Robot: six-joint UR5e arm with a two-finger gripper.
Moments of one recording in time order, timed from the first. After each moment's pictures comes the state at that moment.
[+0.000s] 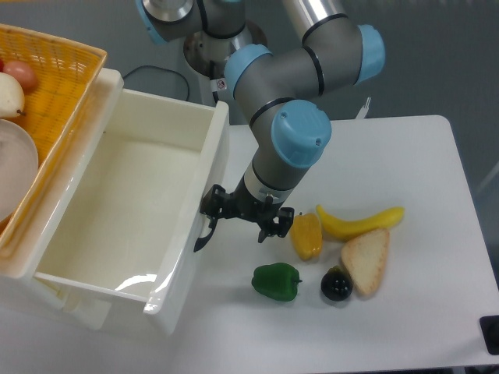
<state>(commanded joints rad) 2.46 -1.94 -1.45 -1.39 1.23 0.59</state>
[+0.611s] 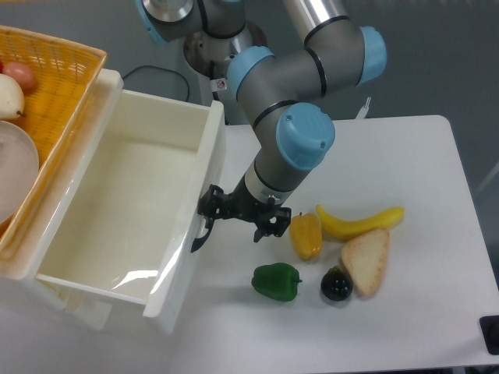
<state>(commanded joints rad) 2.46 -1.92 -1.46 -1.43 1.15 0.56</state>
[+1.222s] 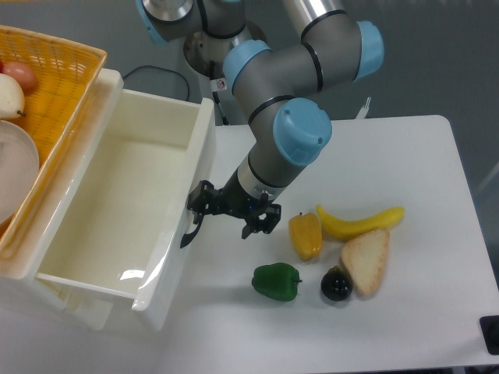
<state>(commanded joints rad) 2.46 -1.92 -1.45 -1.44 1.13 0.56</state>
